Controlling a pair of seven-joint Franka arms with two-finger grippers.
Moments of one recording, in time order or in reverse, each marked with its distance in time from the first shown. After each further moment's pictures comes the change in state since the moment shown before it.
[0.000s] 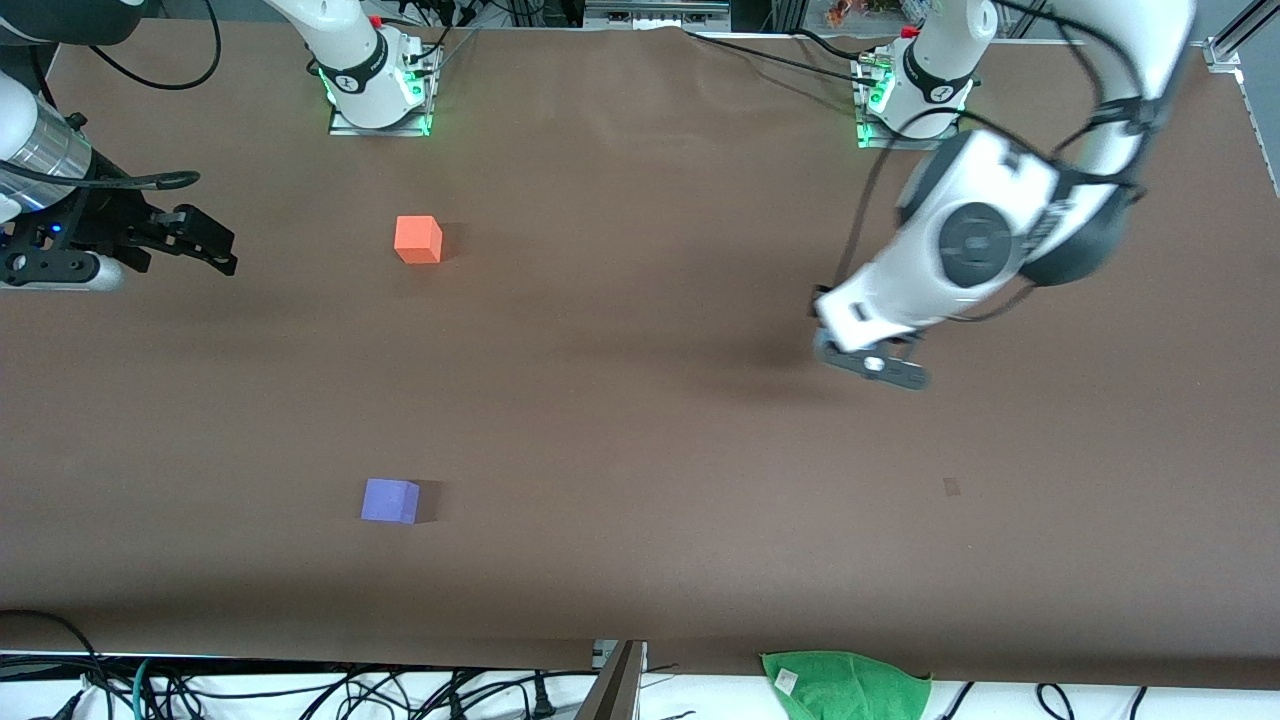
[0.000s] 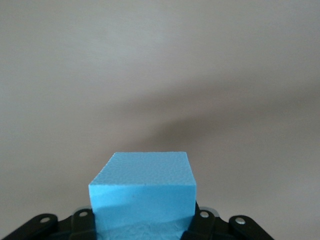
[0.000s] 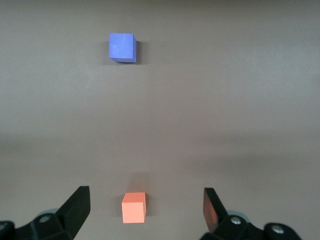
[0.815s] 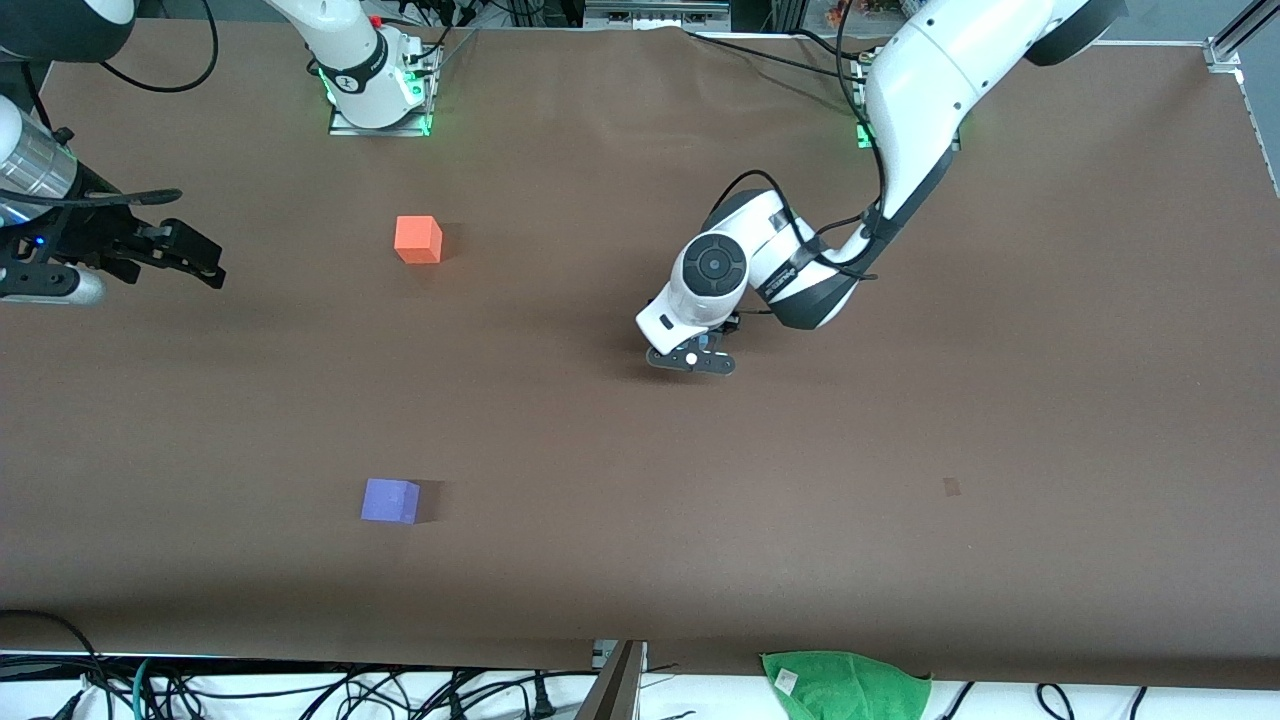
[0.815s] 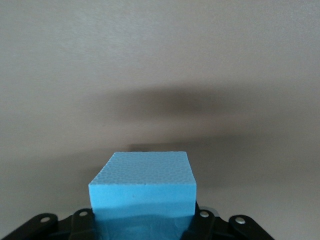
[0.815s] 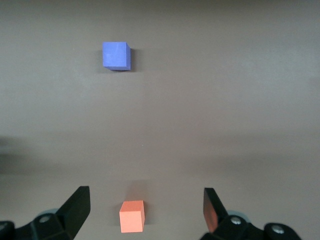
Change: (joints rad) left arm -0.296 0.364 0.019 0.096 0.149 0.288 -0.459; right arm -0.014 0.023 -0.012 0.000 0.003 0.035 0.000
